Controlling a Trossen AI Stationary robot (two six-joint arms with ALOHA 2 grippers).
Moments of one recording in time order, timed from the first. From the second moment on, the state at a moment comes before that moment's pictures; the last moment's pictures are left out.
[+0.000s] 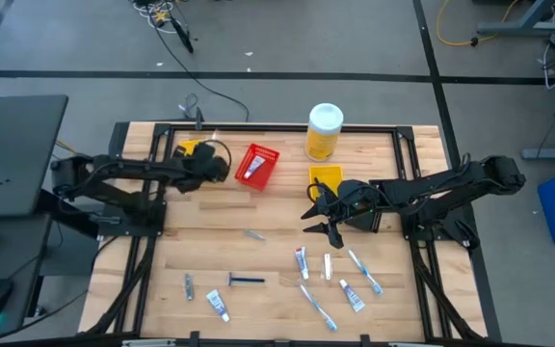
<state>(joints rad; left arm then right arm) 0.33 1.31 0.61 -0.39 -0.88 -0.57 0.10 1.30 0.76 0.03 -0.13 0.09</state>
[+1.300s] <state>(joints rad) 0.55 1.16 0.38 -0.05 -0.56 -0.39 0.10 1.30 0.76 0.04 -0.13 0.07</state>
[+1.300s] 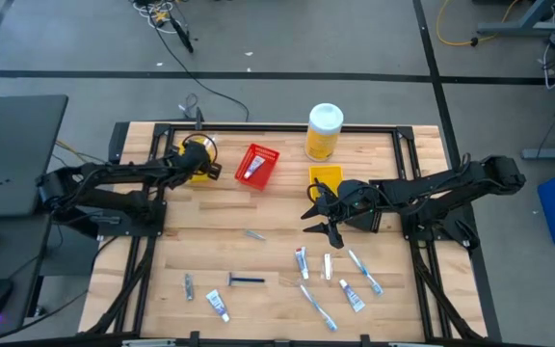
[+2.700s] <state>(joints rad) 0.08 0.94 0.47 -0.05 -0.79 -0.45 0.10 1.30 0.76 0.04 -0.13 0.07</state>
